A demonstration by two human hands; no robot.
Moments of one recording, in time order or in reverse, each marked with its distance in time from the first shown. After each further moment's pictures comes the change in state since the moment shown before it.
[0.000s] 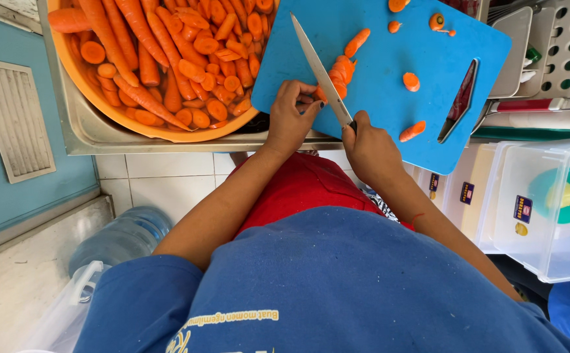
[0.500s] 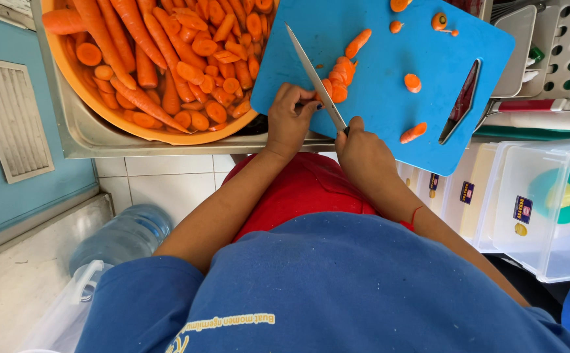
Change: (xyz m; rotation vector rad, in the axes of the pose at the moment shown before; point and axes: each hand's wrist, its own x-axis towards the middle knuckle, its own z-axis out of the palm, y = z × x) left_hand 0.003 -0.012 0.004 0.051 0.087 0.026; right_hand 0.005 -0.011 0.007 -0.094 -0.059 0.034
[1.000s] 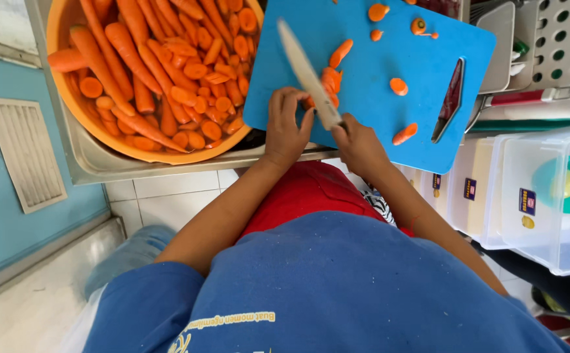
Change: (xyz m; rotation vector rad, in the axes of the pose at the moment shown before) left_hand 0.005 0.025 0.000 0.291 -0.078 0.371; right_hand 0.016 0.021 0.003 0.432 0.066 -0.039
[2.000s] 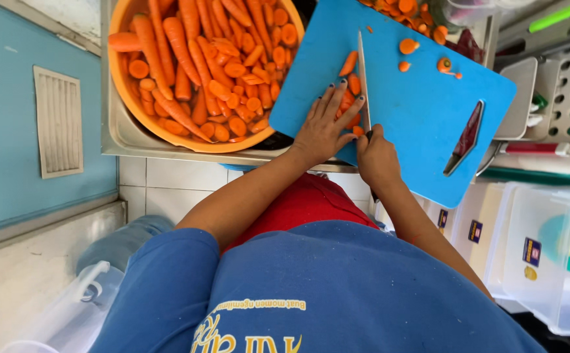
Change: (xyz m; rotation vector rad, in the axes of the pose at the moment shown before) left_hand -0.008 -0.045 0.050 0.530 -0.097 0.277; right_hand 0.031 0.034 0.021 -0.187 0.148 0.051
